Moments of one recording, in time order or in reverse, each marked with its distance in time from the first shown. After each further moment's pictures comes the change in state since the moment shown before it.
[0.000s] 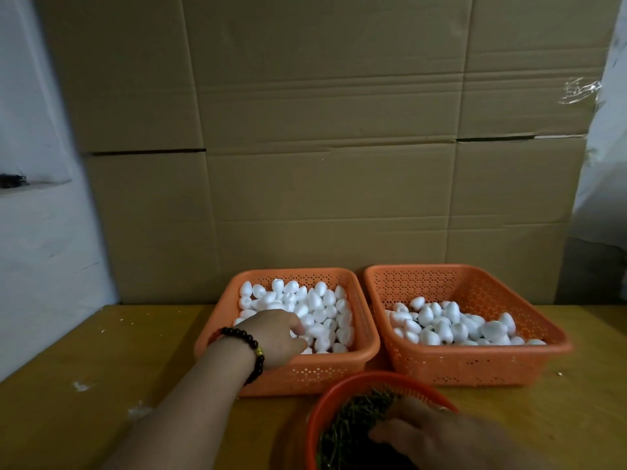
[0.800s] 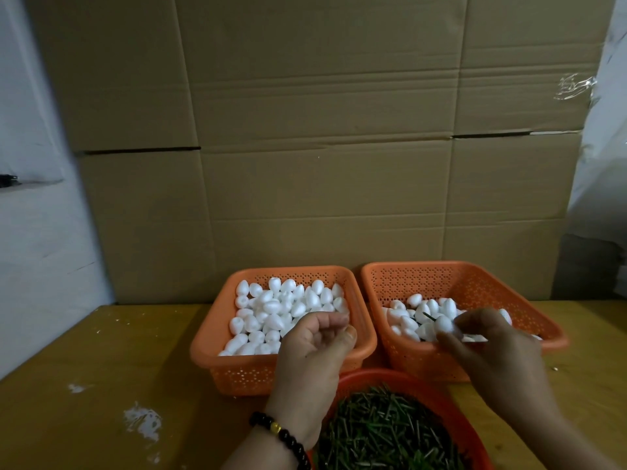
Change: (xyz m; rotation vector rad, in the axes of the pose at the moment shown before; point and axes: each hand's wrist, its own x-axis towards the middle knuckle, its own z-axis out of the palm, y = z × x) left_hand -0.061 0.075 0.048 -1.333 0.409 0.094; right_hand 0.014 0.077 0.008 0.478 0.889 0.604
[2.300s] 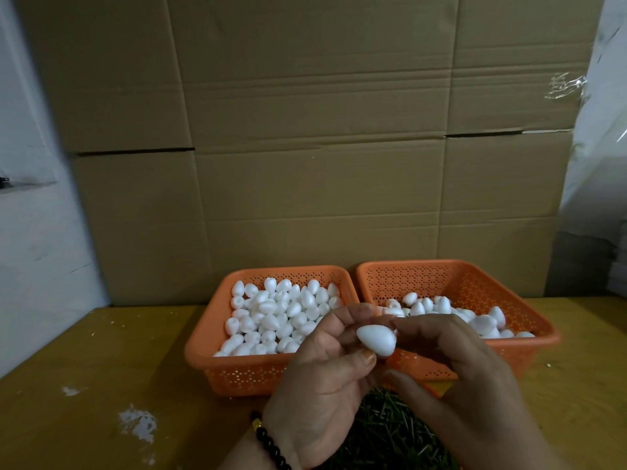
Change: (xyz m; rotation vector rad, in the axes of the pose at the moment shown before) left_hand -0.015 0.010 0.004 -0.614 -0.561 -0.073; right_hand -0.044 -0.059 -0.015 0.338 -0.053 -0.530
